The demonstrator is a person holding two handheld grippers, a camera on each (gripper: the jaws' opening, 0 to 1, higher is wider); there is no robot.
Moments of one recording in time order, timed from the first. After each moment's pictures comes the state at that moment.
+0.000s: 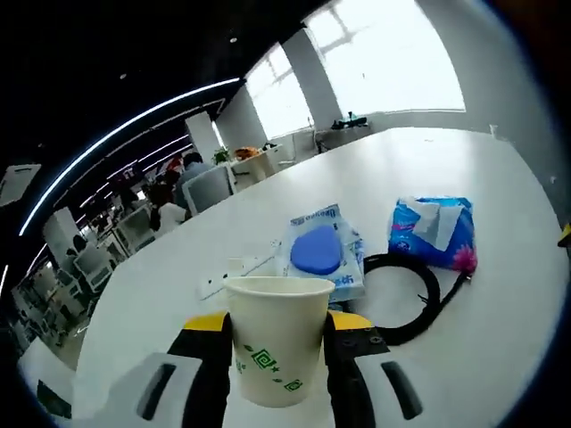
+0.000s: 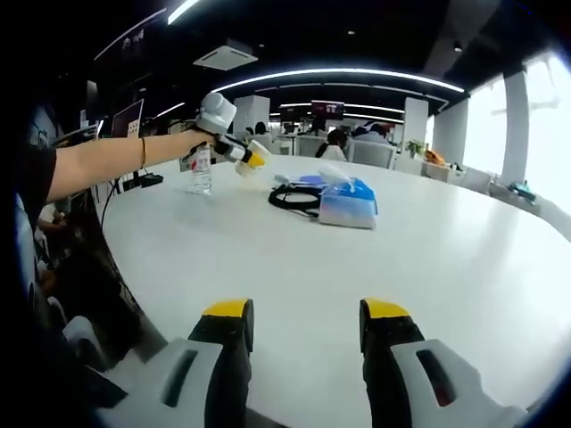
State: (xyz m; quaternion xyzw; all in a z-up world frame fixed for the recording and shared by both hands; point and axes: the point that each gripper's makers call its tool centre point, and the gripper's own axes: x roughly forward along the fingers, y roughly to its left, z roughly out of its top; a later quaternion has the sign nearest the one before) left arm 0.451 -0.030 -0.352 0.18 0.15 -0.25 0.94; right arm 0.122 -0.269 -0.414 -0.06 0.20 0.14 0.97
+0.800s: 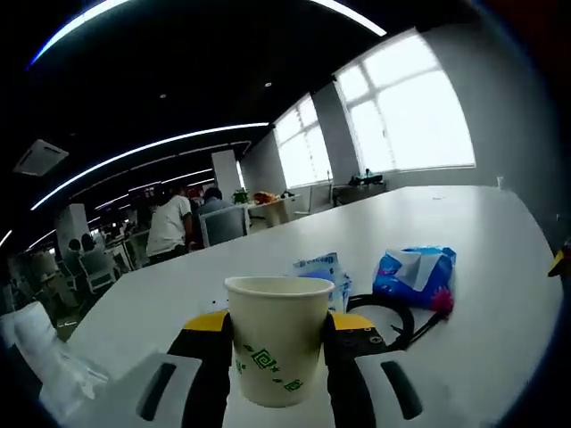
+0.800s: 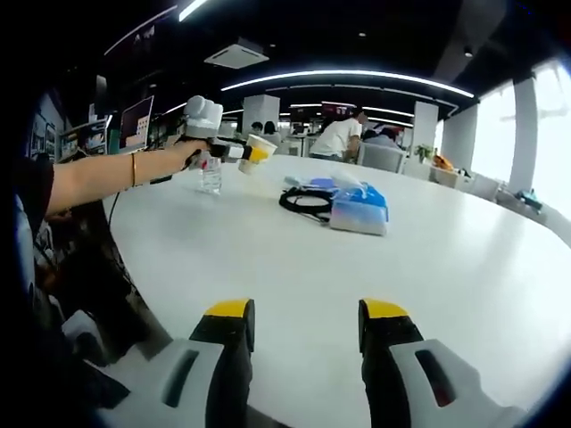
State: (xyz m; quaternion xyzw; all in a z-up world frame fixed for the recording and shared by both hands) left arm 0.417 -0.020 -0.338 0.14 0.06 -0.23 0.96; right arm 0.123 -0.259 -0.408 -0.08 0.20 0.16 0.96
